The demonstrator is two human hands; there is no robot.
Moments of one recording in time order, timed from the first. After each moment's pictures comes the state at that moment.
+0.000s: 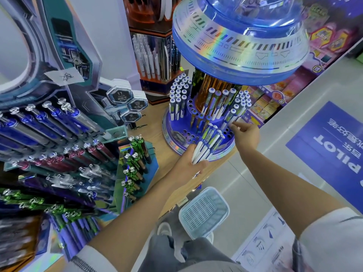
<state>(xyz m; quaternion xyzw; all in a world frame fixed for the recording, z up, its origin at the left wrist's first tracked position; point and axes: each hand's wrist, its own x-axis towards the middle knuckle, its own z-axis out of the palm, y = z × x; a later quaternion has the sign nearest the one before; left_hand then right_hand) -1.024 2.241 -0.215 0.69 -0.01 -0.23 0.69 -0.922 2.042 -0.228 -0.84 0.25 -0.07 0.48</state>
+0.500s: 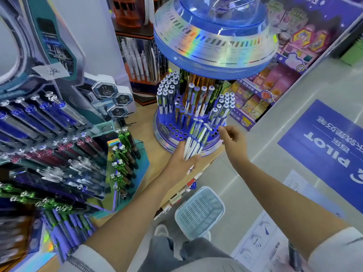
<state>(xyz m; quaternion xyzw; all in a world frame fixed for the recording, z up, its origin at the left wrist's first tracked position) -1.036 2.223 -0.206 0.68 0.02 -0.17 0.72 -0.982 2.040 -0.209 -0.81 0.12 -0.03 0.57</state>
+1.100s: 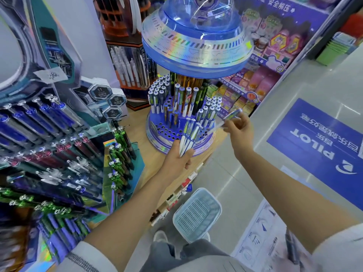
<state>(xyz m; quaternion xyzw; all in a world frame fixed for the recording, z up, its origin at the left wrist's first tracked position) -1.040 2.218 -0.196 0.72 0.00 -0.16 0.67 -0.991 2.022 -0.167 -0.74 0.15 -0.14 0.64</state>
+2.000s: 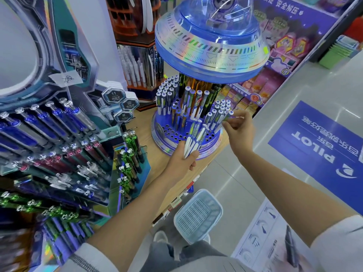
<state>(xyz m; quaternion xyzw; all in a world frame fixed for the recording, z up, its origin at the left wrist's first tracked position) -1.032 2.231 -0.193 0.69 0.00 -0.19 0.70 -0.970 2.039 -0.175 -0.83 0.14 -0.17 0.52</state>
